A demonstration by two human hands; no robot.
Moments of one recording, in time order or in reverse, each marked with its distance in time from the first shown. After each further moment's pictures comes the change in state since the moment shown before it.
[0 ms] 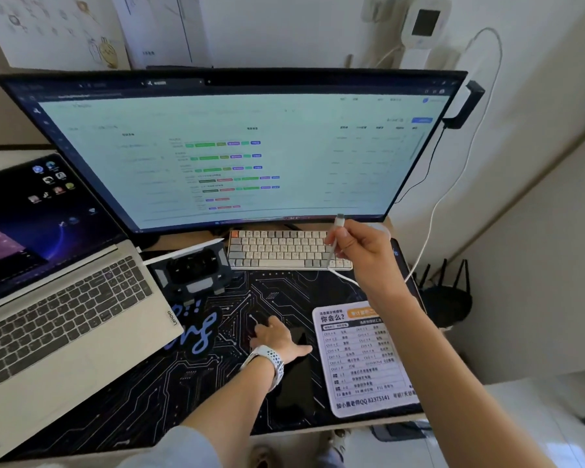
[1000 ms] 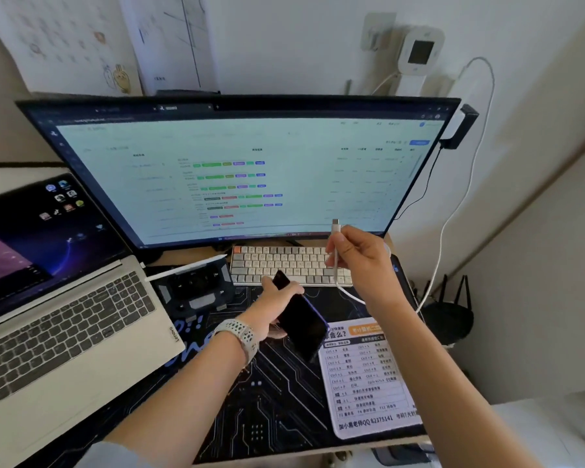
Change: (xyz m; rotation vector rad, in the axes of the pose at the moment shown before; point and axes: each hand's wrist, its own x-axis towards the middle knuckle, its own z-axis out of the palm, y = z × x) left_hand -0.022 0.021 -0.100 -0.894 -0.176 0.180; right_hand 0.011 -0.015 0.005 -0.023 0.037 0.021
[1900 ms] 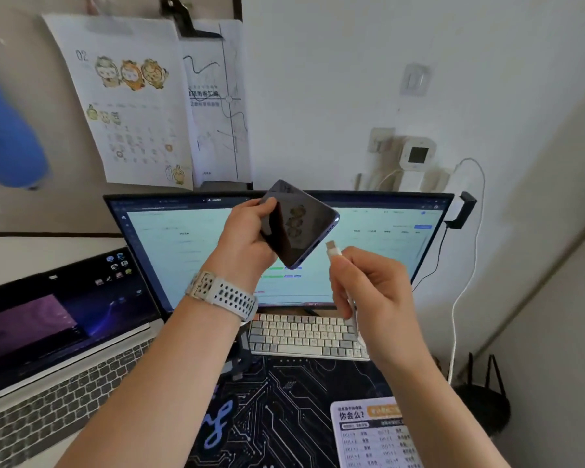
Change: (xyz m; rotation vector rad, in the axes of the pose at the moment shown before) left_hand -0.145 0.202 -0.056 -0.883 0.035 0.534; right_hand -0.017 -0.136 0.020 0.186 -0.061 -0.395
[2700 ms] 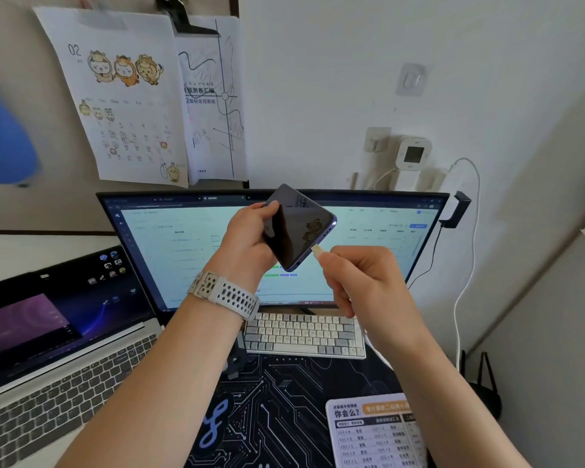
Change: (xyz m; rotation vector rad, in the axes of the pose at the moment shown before) left_hand 0.001 -0.008 0.003 0.114 0.058 -0.063; right_hand 0.012 -0.015 -0.003 -0.143 -0.080 0.194
